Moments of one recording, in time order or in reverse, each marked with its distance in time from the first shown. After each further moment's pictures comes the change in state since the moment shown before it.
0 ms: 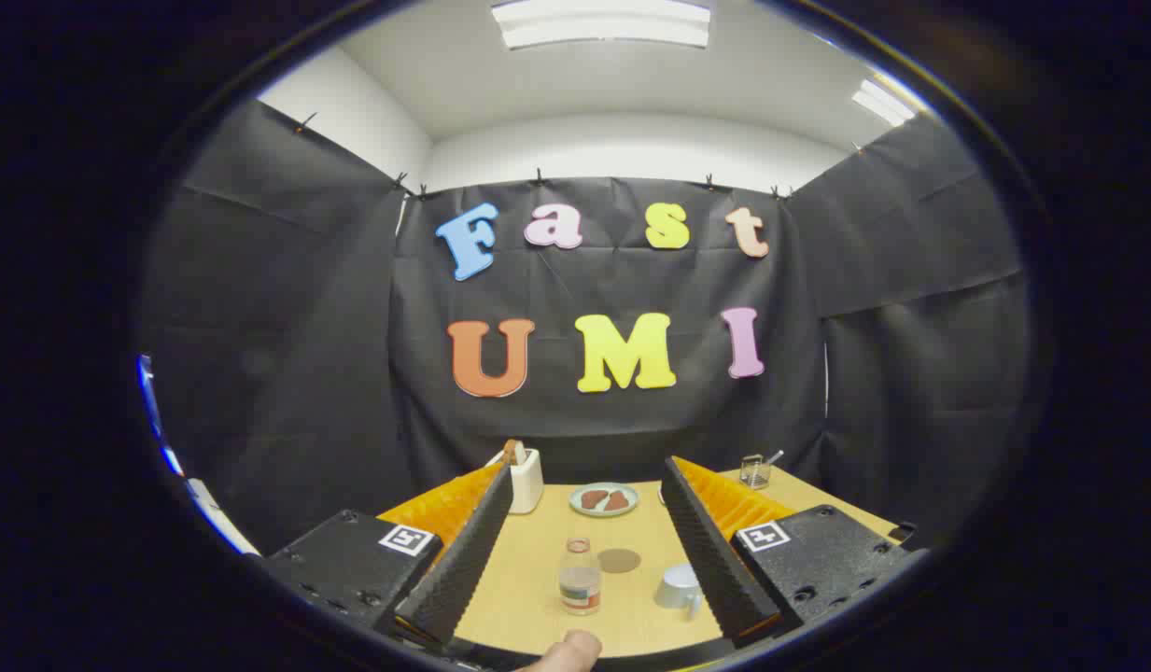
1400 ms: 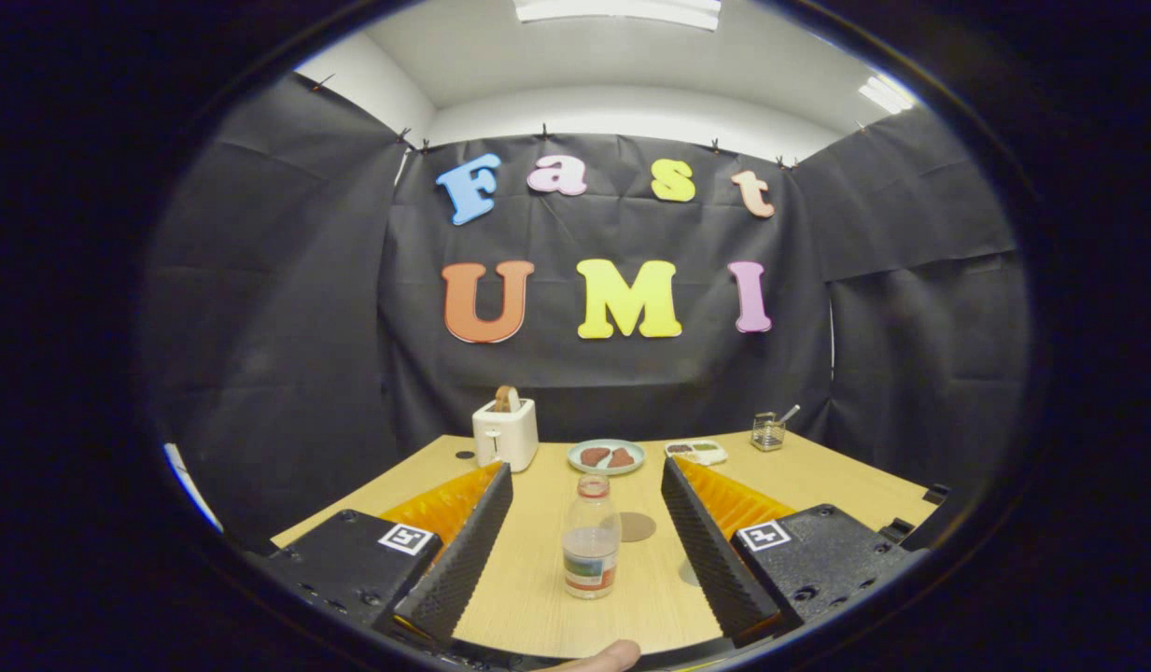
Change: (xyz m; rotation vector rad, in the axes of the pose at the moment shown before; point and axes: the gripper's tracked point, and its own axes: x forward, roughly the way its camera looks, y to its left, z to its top) arm 0.066 0.014 -0.148 -0.035 0.071 -0.044
